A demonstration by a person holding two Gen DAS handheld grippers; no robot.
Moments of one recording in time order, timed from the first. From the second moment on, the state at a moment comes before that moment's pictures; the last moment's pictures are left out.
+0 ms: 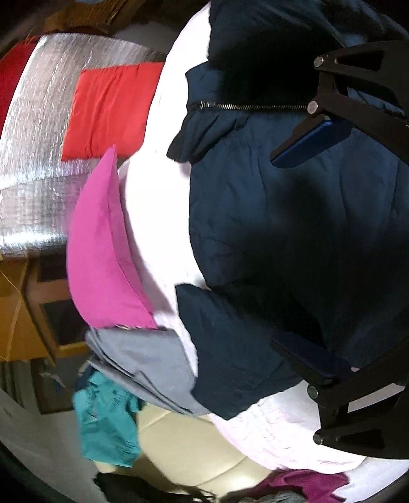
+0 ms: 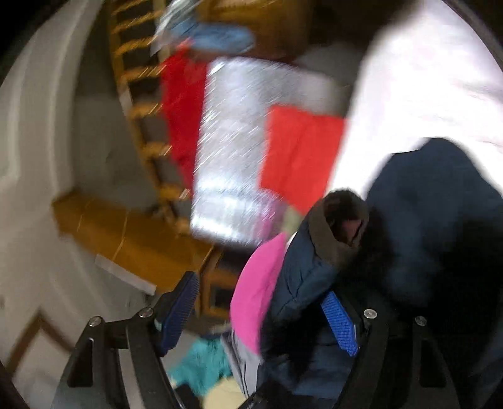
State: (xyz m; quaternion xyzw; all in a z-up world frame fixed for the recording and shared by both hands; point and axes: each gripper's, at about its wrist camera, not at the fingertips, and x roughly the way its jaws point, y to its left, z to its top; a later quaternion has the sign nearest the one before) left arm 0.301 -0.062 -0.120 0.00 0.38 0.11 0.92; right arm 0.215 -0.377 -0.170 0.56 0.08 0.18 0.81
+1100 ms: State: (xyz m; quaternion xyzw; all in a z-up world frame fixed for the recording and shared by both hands) left arm 0.279 -0.080 -0.095 -0.12 0.34 -0.13 0.93; right arm 0.218 -0.424 -0.214 0.63 0.21 -0.08 0.74
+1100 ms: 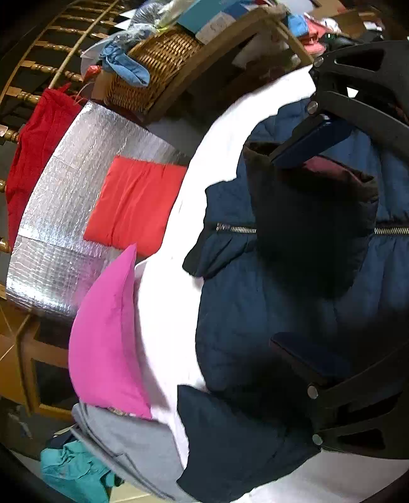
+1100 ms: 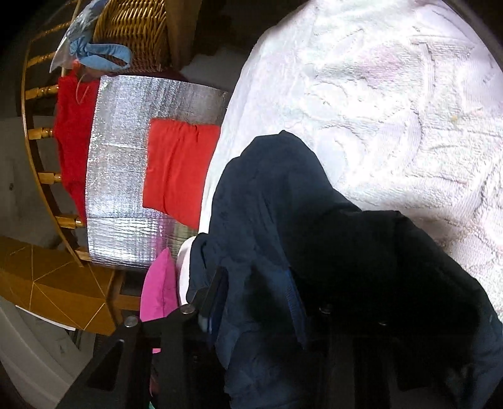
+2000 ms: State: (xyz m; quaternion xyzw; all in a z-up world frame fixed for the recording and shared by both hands) left arm 0.256 -0.102 -0.079 -0.07 0.31 -0.17 0.93; right arm 0.211 -0.423 -0.223 0.64 0.22 -0.09 0.73
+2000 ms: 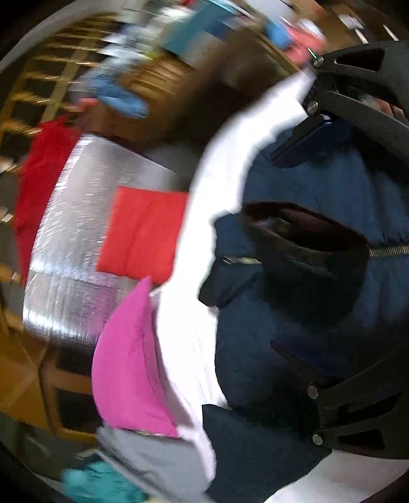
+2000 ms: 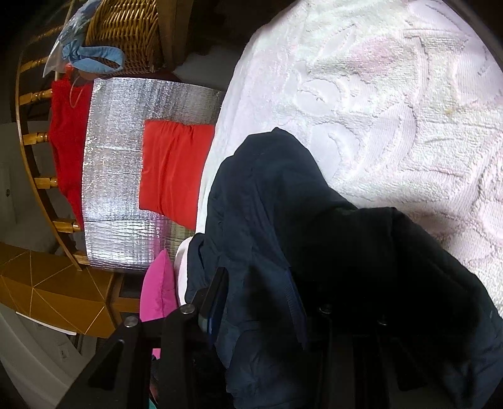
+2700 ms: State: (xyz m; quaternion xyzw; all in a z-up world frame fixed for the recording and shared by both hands) left arm 0.277 0.016 -0.077 -0.22 0.35 -0.07 0.91; right arm 0.213 -0.413 -0.205 0.58 0.22 -0.11 0.78
